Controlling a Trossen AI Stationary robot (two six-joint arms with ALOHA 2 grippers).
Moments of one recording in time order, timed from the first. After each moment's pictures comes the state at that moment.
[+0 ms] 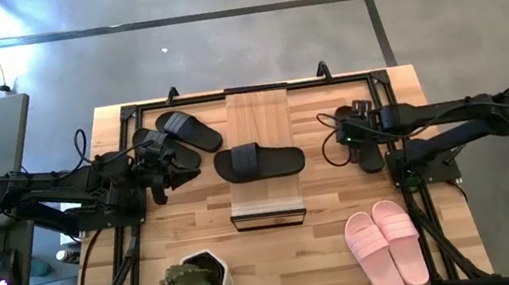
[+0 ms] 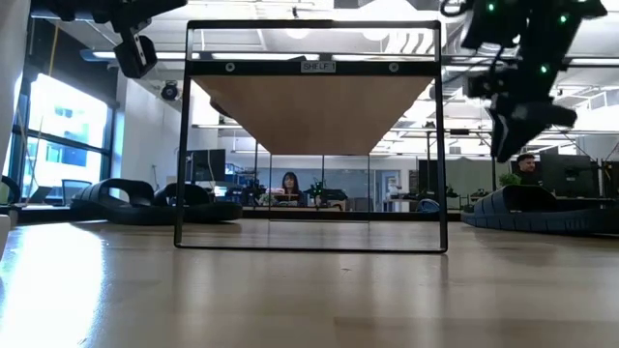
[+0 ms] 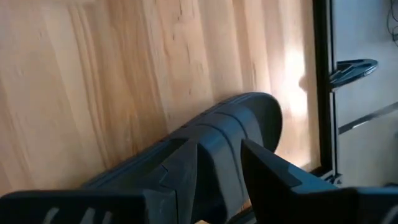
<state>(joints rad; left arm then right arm) 0.07 0.53 0.41 0.07 -0.02 -0.73 -0.16 1.05 0.73 -0.96 0.46 -0.10</state>
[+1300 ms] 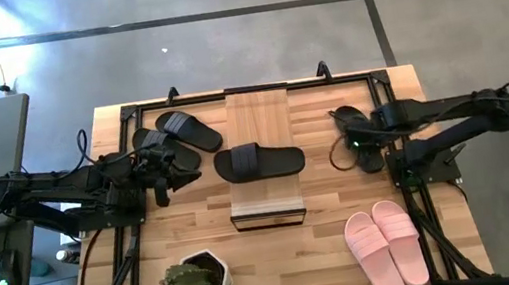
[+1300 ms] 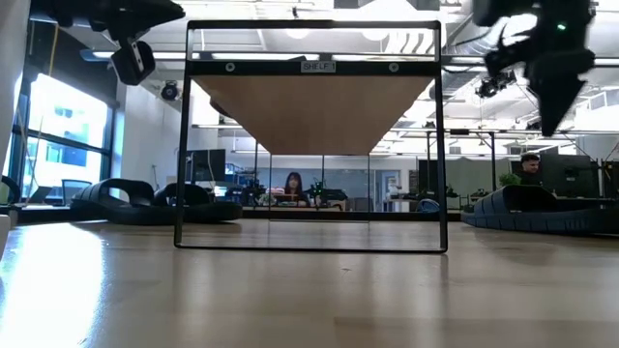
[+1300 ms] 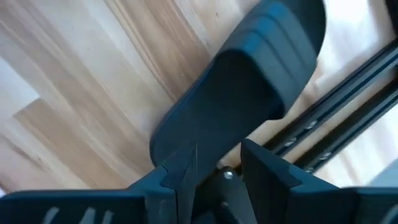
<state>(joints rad) 0.07 0.53 0.41 0.00 -0.01 -0.68 -0.05 1.06 0.89 -1.37 0.27 0.55</state>
